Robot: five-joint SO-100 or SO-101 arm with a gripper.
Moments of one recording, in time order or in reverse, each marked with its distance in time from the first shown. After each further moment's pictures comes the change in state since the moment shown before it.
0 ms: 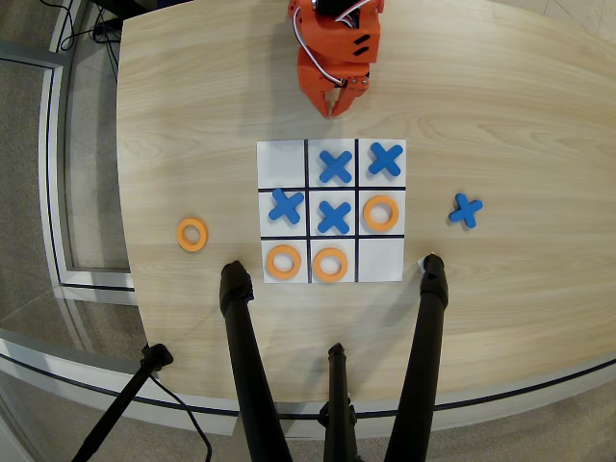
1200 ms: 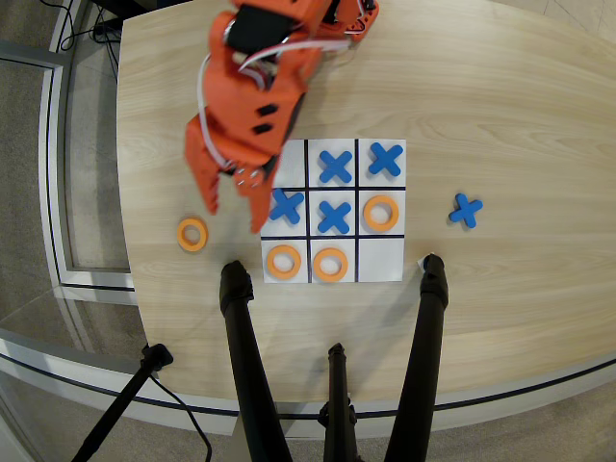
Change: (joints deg) arm 25.5 -65.7 -47.5 -45.4 -2.7
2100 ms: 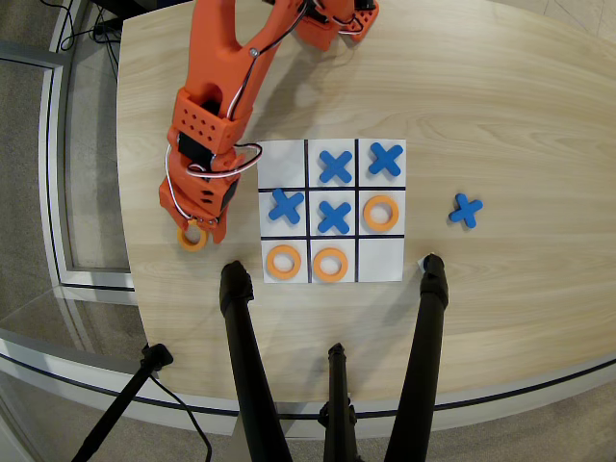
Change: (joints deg) arm 8.2 -47.8 -19.3 -19.9 -12.4
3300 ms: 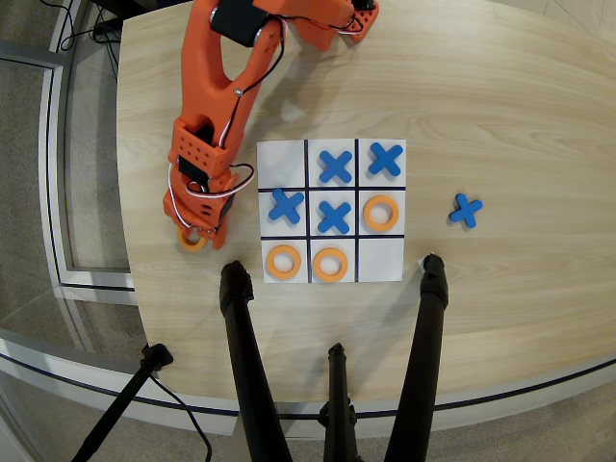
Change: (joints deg) arm 0.4 -14.6 -9.2 -0.3 4.0
